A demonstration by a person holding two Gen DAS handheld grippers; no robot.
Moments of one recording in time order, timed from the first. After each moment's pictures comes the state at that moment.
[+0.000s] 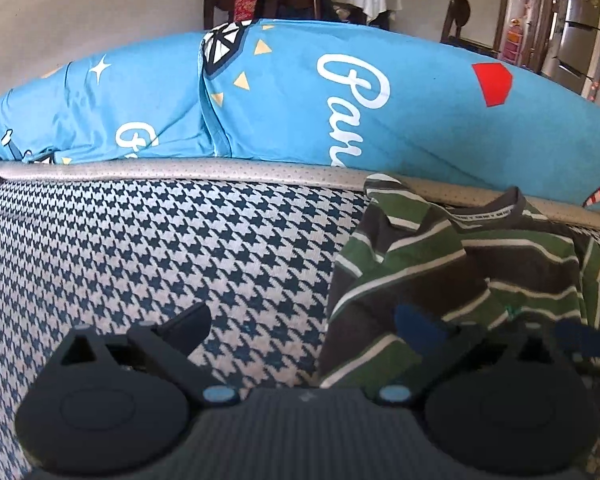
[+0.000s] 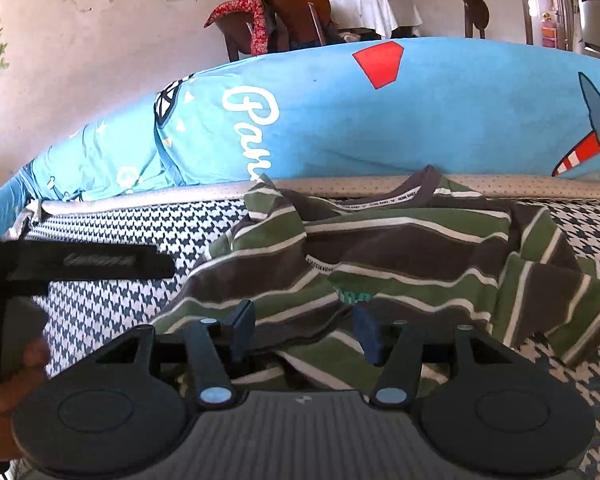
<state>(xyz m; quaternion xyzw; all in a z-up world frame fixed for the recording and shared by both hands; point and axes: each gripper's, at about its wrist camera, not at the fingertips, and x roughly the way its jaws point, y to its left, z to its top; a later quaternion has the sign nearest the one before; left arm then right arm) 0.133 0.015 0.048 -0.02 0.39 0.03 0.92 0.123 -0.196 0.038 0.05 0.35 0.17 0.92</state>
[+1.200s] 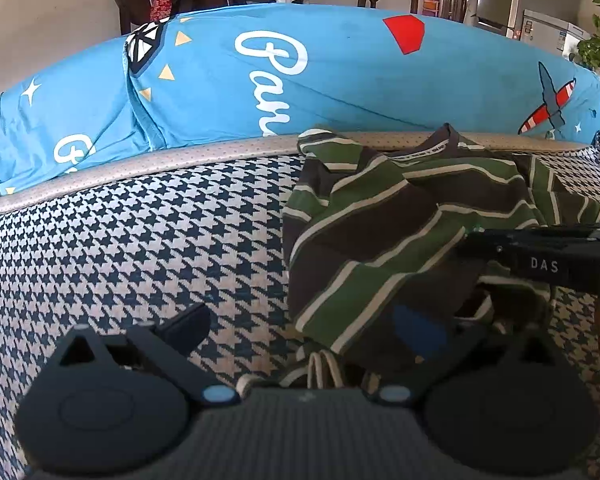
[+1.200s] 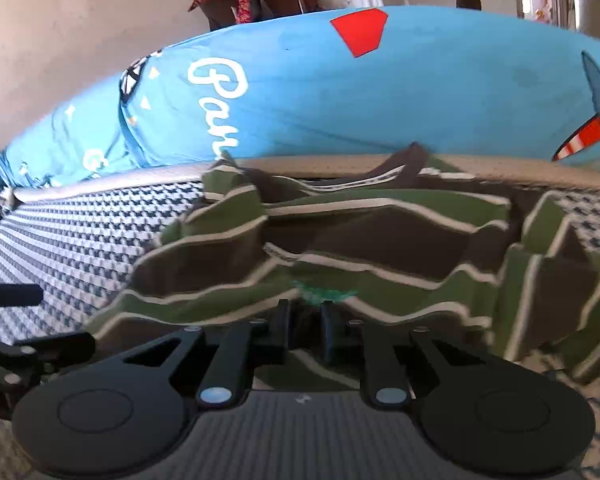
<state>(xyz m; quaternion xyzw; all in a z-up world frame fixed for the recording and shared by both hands) 0.112 0.003 0.025 0.04 0.40 -0.08 0.91 0.150 -0.198 0.008 0.03 0.36 0.14 0.92</state>
